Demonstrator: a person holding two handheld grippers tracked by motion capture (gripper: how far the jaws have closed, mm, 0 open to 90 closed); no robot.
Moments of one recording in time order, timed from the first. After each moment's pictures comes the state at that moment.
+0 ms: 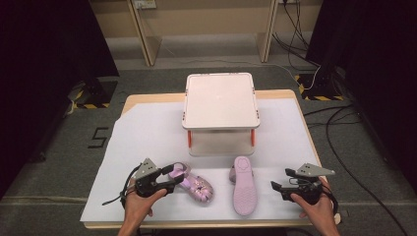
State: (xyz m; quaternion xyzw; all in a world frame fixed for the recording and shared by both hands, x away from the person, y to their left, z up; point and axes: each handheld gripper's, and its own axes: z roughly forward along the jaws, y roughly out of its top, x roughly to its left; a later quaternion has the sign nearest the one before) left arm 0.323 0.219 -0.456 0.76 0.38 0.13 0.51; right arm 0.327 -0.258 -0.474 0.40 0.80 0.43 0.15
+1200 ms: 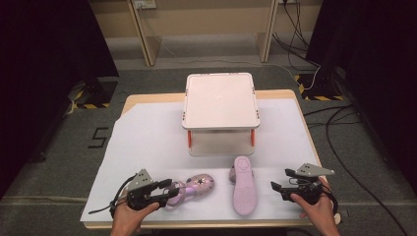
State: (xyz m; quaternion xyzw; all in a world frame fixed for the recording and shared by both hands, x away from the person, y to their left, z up) left arm 0.291 0.233 -0.446 0.79 0.37 0.12 0.48; right arm 0.327 -0.259 -0.474 0.40 0.80 0.43 0.15
